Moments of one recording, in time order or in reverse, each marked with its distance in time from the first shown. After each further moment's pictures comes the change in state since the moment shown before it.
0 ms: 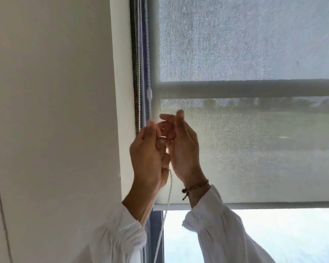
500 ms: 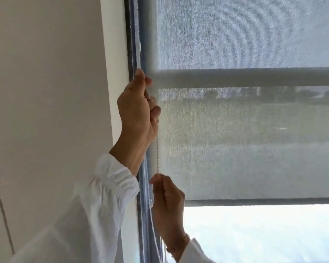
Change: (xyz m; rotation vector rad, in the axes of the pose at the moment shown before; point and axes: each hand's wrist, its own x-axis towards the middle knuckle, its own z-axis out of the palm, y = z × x) left_hand 0.037 0.033 0.034 0.086 0.052 0.040; right_hand -0.106 0.086 -0.023 -0.613 0.185 -0.231
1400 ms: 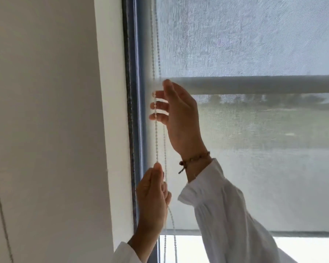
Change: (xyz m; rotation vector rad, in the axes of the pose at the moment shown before) left_hand -0.106 -0.095 -0.038 0.125 0.106 -0.118; right_hand 0.161 -0.103 -0.034 0.540 -0.172 0.231
